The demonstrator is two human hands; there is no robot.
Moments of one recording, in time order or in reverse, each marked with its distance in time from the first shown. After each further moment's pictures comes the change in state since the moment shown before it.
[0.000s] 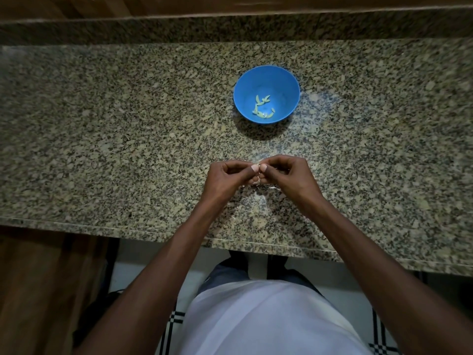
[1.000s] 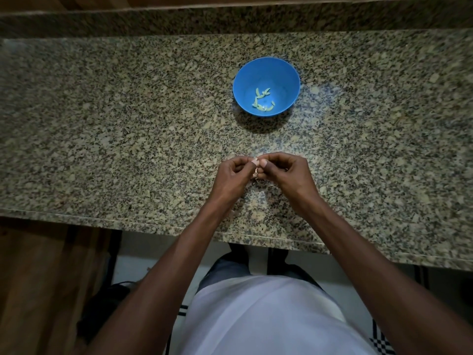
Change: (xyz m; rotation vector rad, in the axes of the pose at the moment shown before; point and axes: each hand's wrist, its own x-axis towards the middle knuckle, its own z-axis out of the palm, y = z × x) left_hand -0.006 -0.007 0.022 0.038 0.072 -0.075; right_hand -0.009 0.008 0.008 0.215 0.044 0.030
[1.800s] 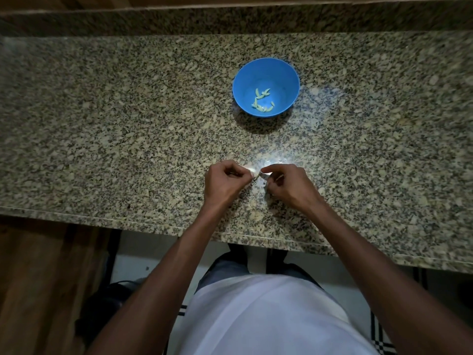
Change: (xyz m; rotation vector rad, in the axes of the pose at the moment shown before) left_hand -0.004 -0.007 -0.007 0.249 0.166 0.028; right_hand 0.000 0.007 -0.020 -0.770 -0.151 -0.042
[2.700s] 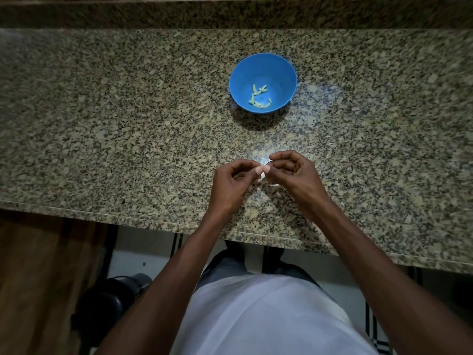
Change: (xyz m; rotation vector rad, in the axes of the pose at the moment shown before) left_hand -0.020 0.002 0.021 -0.221 -0.090 0.135; right_hand -0.010 0.005 -0.011 0.797 0.094 0.090
